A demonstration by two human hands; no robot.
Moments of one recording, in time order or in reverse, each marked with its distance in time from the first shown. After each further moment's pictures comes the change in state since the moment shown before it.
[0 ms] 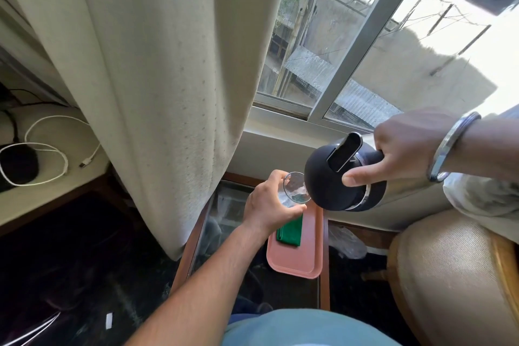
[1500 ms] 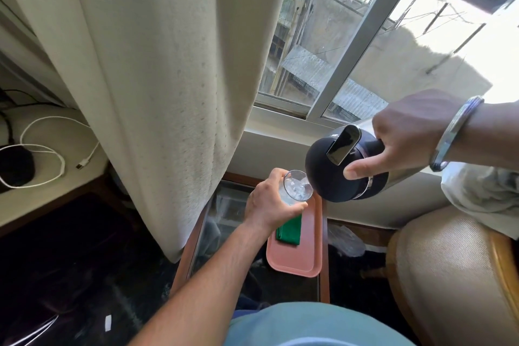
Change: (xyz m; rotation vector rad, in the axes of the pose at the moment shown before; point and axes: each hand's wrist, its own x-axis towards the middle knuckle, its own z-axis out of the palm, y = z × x) left_hand 0.003 0.000 0.000 -0.001 -0.015 -0.013; right_hand -0.001 -0.002 -0.018 -0.137 0.057 -0.067
